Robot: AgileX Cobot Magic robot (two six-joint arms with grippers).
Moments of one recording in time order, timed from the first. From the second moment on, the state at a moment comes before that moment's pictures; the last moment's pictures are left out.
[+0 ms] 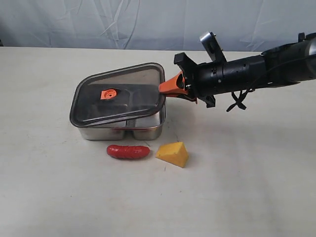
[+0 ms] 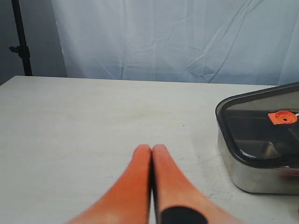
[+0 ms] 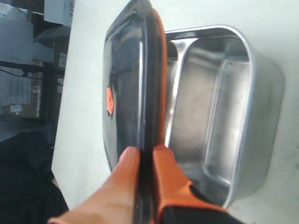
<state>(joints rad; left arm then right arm) 0.00 0.00 0.00 -0.05 0.23 -0.02 0.38 1.98 -1.10 1.60 0.89 -0.99</state>
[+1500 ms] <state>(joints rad) 0.00 0.00 0.00 -0.05 0.23 -0.02 0.58 1.67 -1.35 -0.22 0.97 -0.60</state>
